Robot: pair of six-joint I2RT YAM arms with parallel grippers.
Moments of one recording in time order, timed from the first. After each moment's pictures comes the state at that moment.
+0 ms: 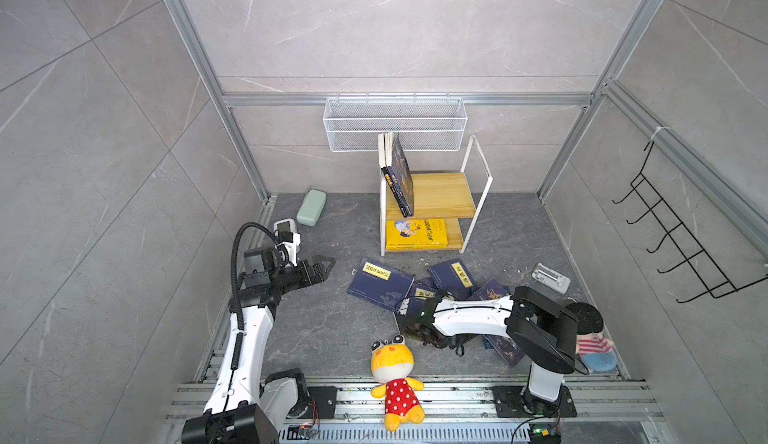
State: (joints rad) left arm 0.17 1.00 0.75 -0.49 0.70 -0.21; right arm 1.09 1.86 1.05 -1.27 0.67 0.87
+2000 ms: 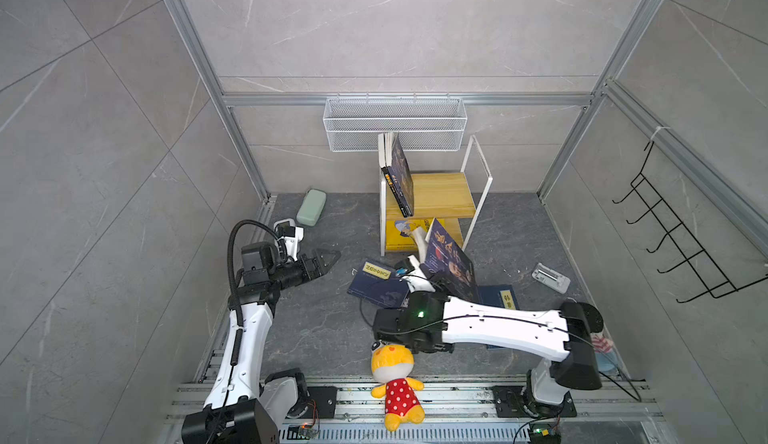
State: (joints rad) left arm 0.16 1.02 0.77 -0.38 1.01 -0.40; right arm 1.37 1.83 1.68 -1.64 1.28 0.90
